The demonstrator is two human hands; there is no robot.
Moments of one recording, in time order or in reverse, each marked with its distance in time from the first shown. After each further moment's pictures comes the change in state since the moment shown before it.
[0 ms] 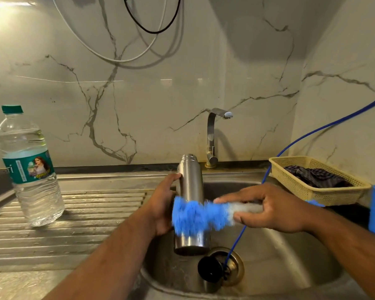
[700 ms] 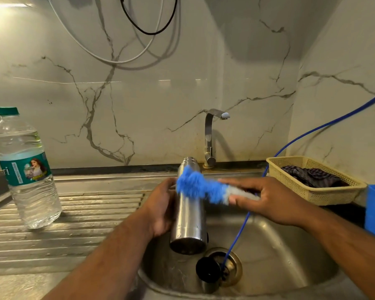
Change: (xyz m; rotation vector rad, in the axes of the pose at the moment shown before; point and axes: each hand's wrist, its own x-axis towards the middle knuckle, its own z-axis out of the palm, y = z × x) left_hand -0.001 0.000 0.002 0.047 0.064 0.038; right_hand 0.003 -0.001 -0.004 -0.008 0.173 0.083
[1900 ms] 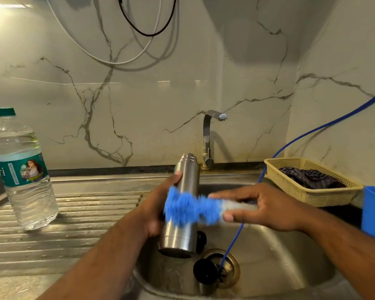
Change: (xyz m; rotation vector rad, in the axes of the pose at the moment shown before) left_hand 0.011 -0.001 -0.006 -0.017 -0.118 0.045; right_hand -0.004 -0.008 -0.001 0.100 -0.169 -0.004
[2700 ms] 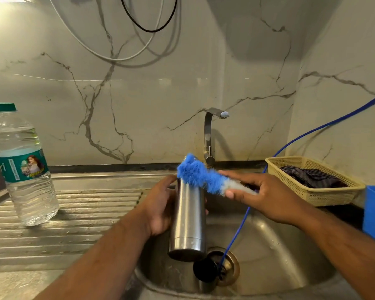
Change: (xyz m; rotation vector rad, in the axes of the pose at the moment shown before) left_hand -0.015 0.003 0.011 -0.012 0.004 -0.031; right_hand 0.004 0.002 0.000 -0.035 0.245 0.021
